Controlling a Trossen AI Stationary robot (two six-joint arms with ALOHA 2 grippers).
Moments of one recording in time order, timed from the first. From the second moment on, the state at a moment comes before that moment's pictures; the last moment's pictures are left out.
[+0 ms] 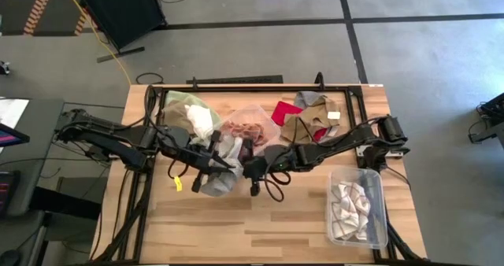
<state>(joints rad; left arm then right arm) -0.21 1.13 0.99 -0.06 0.04 0.31 0.19 1.78 1.20 0.39 0.16 -0.41</state>
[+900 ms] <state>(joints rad) -0.29 1.13 0.99 -0.19 -0.03 0.27 0.64 1.18 1.20 -0.59 0.61 0.10</state>
